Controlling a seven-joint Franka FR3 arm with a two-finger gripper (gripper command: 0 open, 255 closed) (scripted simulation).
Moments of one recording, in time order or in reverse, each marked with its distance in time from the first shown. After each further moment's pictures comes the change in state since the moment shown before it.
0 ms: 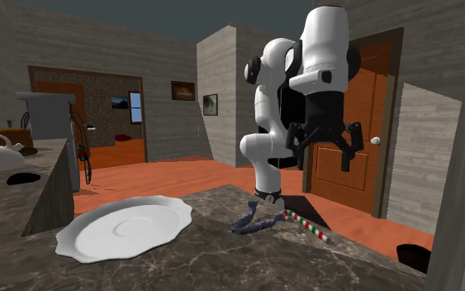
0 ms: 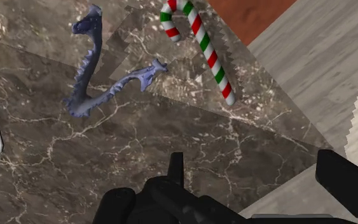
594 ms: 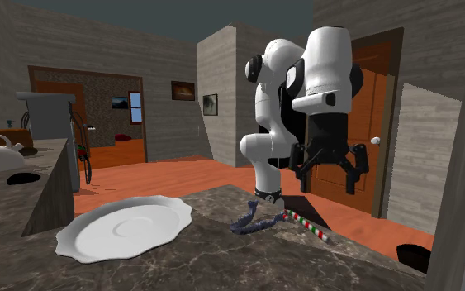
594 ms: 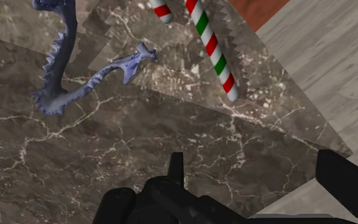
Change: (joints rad) arm 0.000 0.074 0.004 -0.052 -0.003 0.146 0.005
